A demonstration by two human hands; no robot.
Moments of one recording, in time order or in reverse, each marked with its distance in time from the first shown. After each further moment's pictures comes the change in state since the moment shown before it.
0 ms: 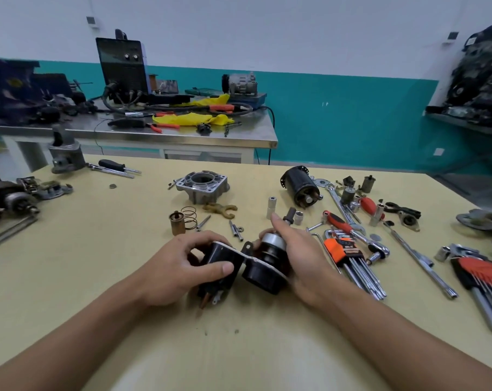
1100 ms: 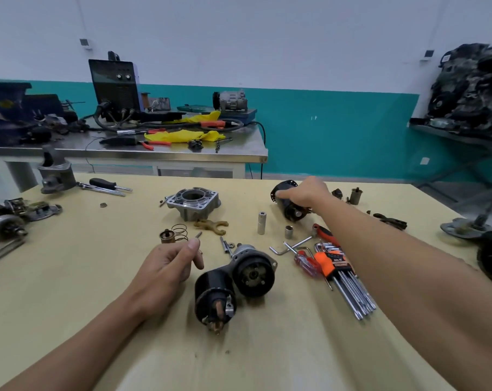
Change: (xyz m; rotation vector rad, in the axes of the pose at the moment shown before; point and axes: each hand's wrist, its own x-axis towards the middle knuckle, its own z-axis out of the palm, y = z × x) left_hand 0.011 -0.016 0.002 -0.063 0.308 0.002; right_hand 0.139 -0.096 -0.063 -1.107 0.441 -0.097
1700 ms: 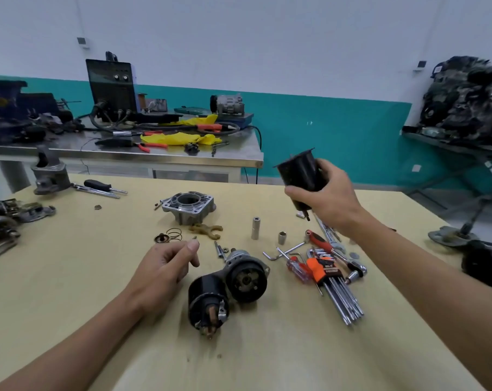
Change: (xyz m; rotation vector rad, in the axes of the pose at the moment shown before) left_hand 0.009 -0.003 0.004 -0.003 0.038 0.020; right_hand -0.080 0.014 -0.050 0.595 0.084 -0.523
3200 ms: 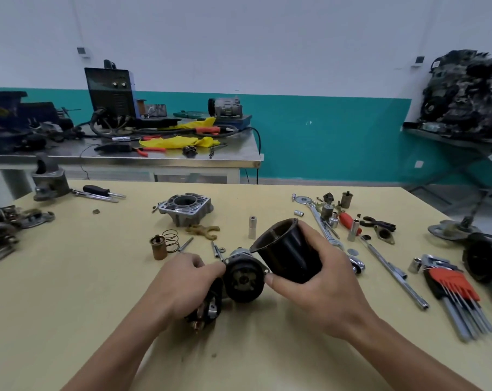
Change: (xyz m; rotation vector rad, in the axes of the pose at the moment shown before) left_hand -0.011 0.060 0.041 0.375 0.019 -0.425; right_hand -0.131 -0.001 0.023 -0.088 -0.074 -0.119
